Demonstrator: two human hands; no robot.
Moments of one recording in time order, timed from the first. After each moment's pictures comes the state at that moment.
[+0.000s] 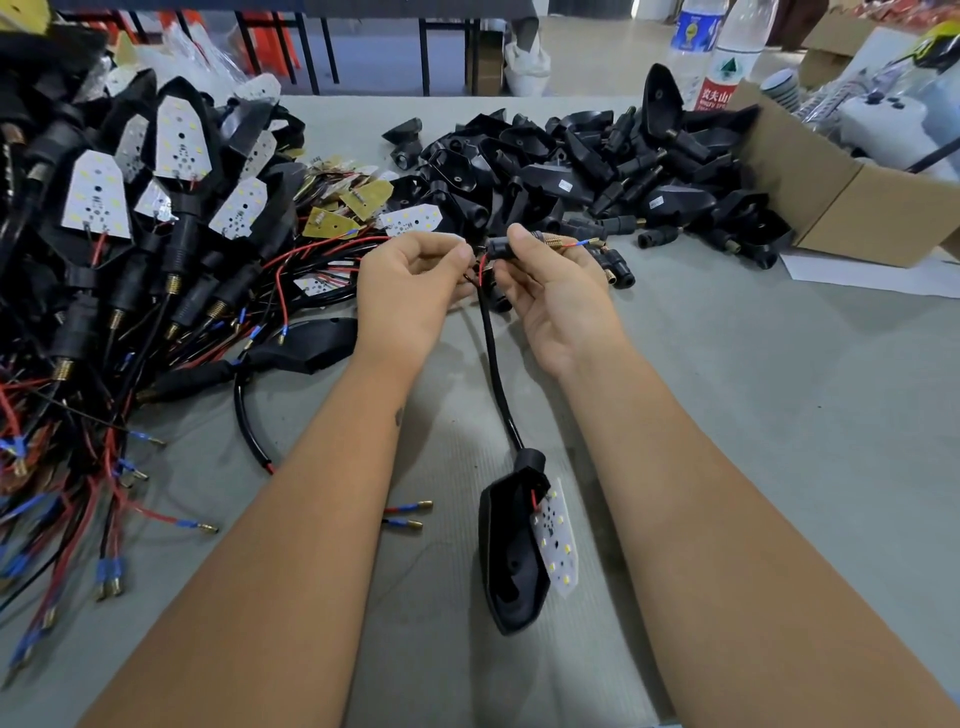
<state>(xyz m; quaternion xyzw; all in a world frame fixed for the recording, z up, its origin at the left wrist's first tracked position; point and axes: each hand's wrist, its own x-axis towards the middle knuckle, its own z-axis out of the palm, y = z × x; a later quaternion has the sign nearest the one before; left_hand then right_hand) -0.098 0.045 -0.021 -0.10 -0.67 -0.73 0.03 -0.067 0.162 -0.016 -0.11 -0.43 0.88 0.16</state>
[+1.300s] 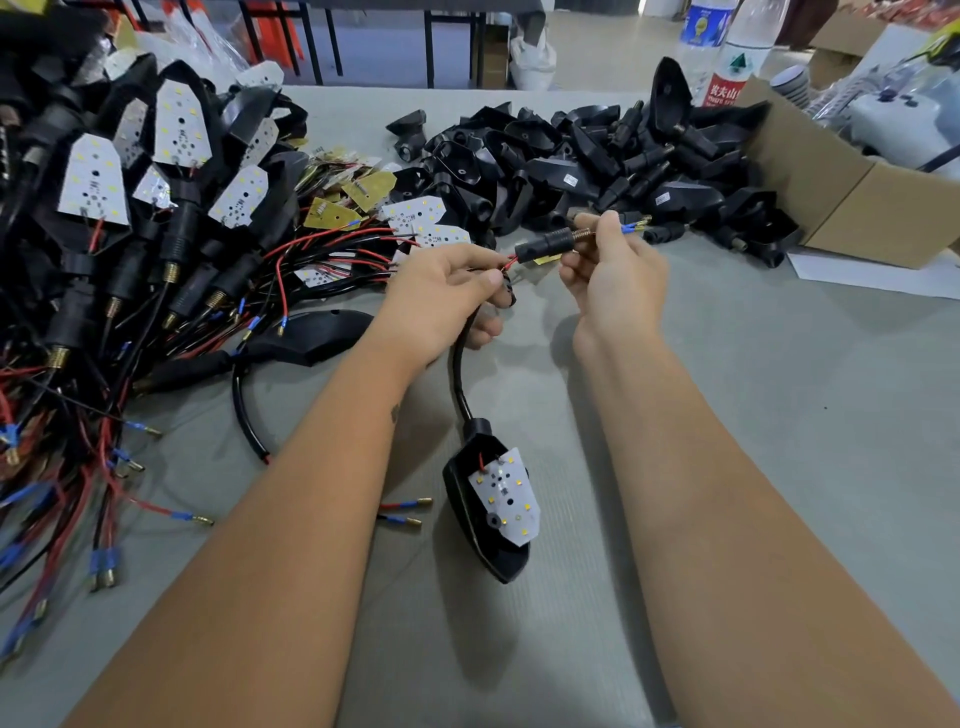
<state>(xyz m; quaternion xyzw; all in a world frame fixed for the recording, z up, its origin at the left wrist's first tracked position) -0.096 0.042 -0.026 -0.18 -0.72 -0.66 -0.11 -0.067 0.182 -0.019 -0.21 -0.50 0.78 0.31</state>
